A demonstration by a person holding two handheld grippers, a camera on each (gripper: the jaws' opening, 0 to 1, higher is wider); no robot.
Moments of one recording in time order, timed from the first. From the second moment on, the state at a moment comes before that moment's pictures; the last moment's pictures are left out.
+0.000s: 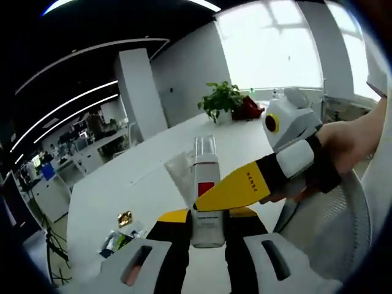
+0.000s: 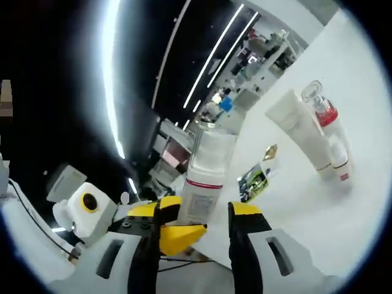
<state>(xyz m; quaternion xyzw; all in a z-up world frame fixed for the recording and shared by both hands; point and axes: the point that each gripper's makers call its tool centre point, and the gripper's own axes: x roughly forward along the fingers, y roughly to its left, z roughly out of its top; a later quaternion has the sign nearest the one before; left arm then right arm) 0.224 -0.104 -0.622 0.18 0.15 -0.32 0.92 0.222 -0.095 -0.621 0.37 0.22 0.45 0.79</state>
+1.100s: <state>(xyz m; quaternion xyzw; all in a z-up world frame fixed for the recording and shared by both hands) 0.206 -0.102 -0.629 0.19 0.15 -0.41 0.88 0.225 -0.115 -0.626 0.16 0.15 0.49 0.84</state>
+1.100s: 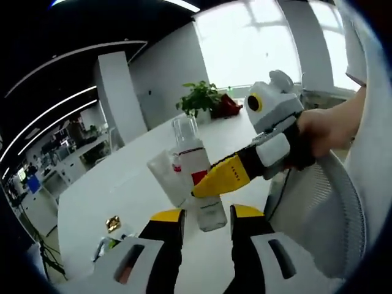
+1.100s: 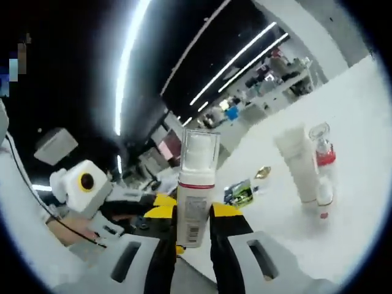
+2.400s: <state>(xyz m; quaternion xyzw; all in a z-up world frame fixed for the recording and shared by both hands) 0.187 -0.128 -0.626 0.23 0.20 -0.57 0.76 0.183 -0.103 -0.664 -0.19 0.10 0.69 0.69</state>
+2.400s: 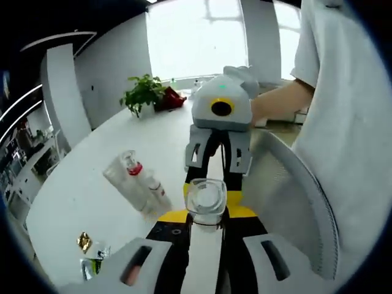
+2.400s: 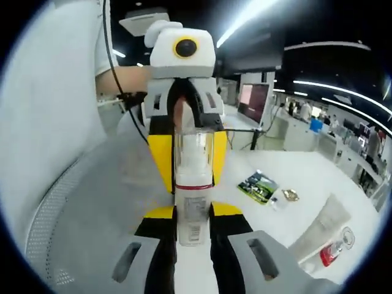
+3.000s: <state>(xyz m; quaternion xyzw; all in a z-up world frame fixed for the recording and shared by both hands) 0.213 -0.151 -0.653 0.24 0.23 -0.59 0.74 0.212 -0.124 -0.692 -0.16 0.15 0.62 0.75</state>
